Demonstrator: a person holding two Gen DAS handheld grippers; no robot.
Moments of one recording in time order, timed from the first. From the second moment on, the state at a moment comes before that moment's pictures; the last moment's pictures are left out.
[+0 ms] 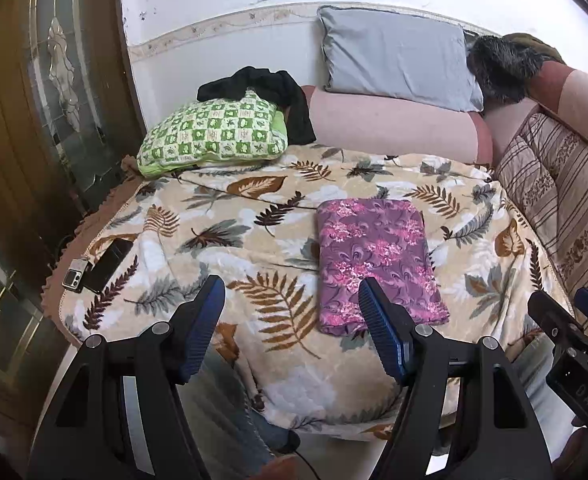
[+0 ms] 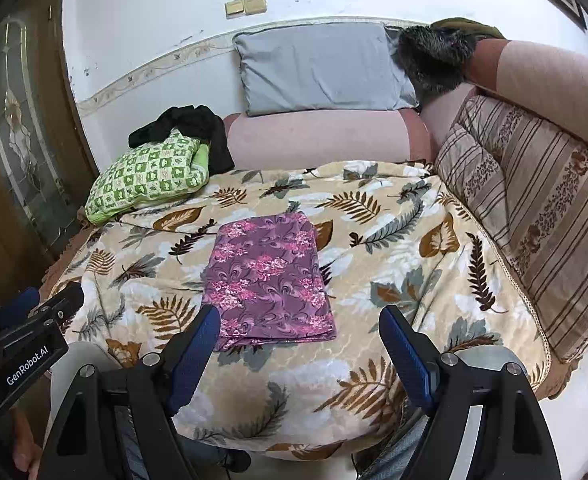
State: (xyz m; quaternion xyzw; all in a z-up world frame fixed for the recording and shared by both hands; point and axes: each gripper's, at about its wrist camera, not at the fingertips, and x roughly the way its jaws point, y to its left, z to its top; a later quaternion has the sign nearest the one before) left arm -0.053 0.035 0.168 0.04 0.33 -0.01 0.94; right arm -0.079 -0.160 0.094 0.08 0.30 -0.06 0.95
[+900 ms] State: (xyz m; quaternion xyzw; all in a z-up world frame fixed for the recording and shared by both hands) left arm -0.062 0.033 0.182 0.03 0.32 -0.02 0.95; right arm -0.094 -0.162 0.115 0.07 0.28 -0.08 0.95
